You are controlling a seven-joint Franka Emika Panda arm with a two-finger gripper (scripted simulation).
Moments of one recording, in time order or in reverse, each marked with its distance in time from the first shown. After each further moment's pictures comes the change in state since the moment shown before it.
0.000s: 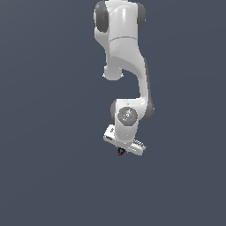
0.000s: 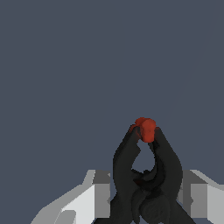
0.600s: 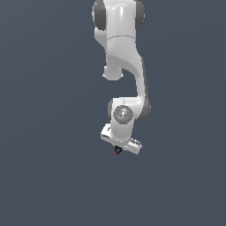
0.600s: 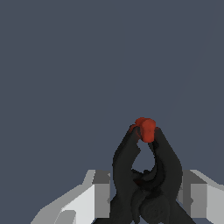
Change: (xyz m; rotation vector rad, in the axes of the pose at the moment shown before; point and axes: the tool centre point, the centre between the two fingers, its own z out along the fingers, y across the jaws) arm 0.000 0.017 -0.001 0.000 0.000 -0.001
